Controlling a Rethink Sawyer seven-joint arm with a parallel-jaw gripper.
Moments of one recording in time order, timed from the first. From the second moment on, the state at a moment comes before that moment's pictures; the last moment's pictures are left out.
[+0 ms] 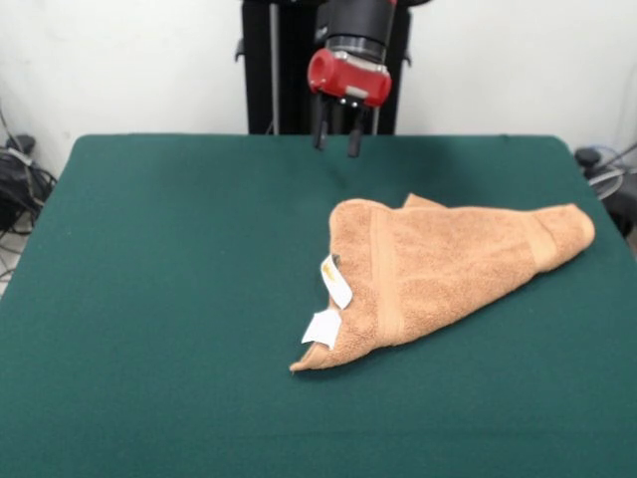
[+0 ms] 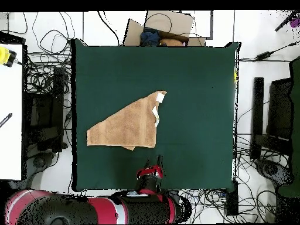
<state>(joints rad) 0.29 -0.10 -0.66 2.10 -0.32 -1.05 1.85</state>
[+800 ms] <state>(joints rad) 0.35 0.06 -0.70 2.08 -0.17 -1.07 1.85</state>
